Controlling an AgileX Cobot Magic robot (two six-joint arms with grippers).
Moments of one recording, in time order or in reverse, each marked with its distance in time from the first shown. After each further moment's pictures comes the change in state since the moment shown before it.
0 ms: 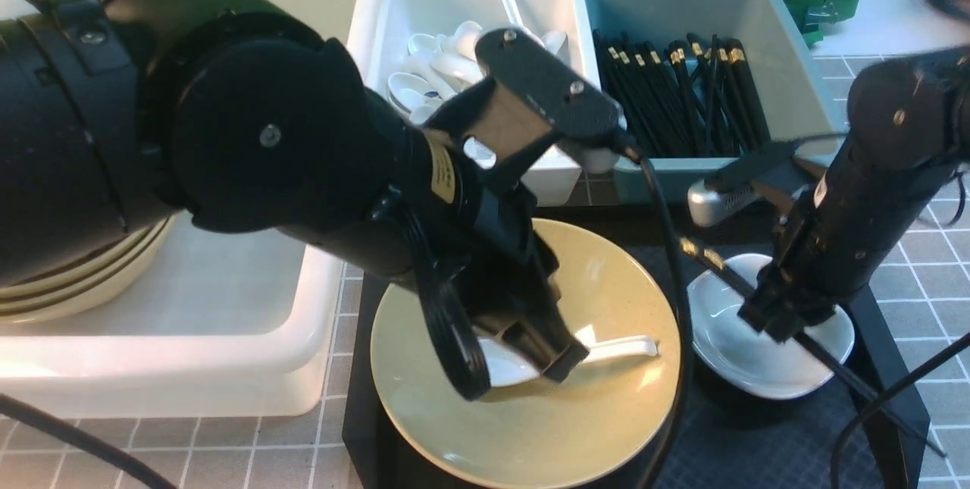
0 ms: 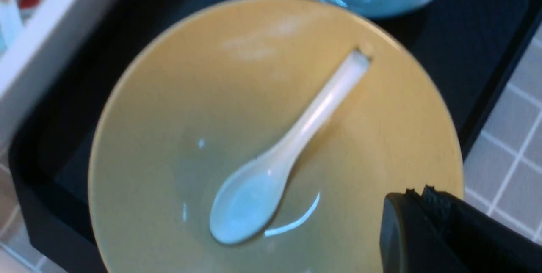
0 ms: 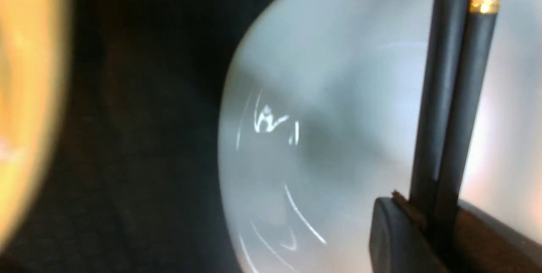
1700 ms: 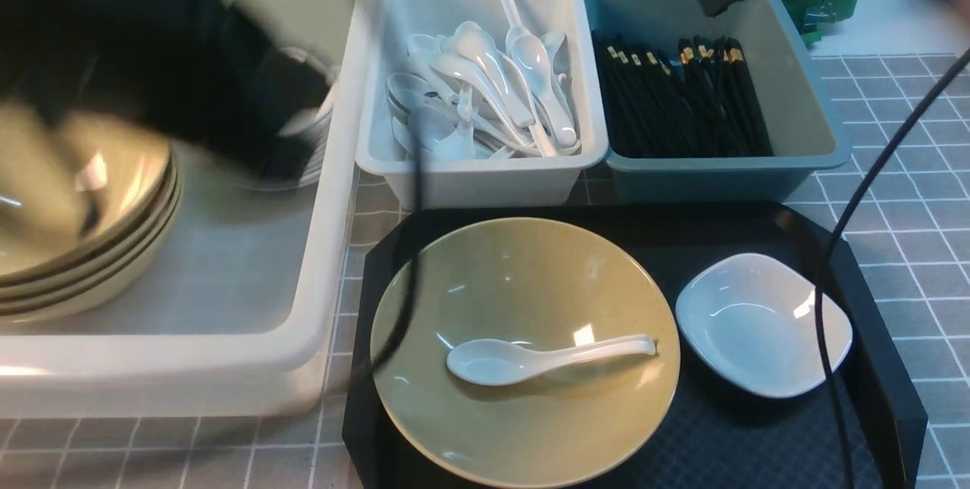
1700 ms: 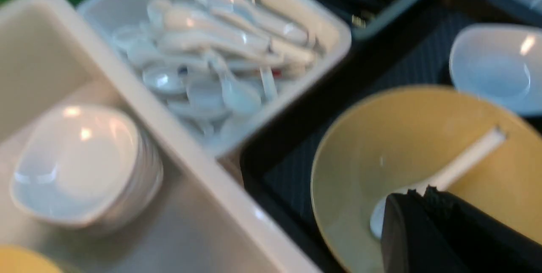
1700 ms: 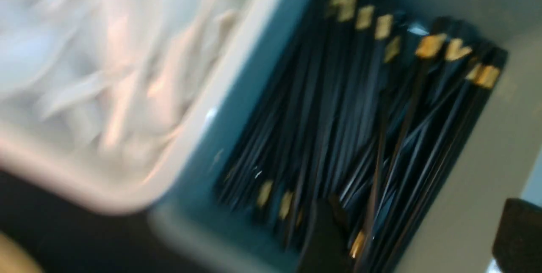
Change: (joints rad) right arm -0.048 0.277 -0.990 0.005 0.252 -0.004; left arm 0.271 -0.377 0.068 0.072 0.063 0.047
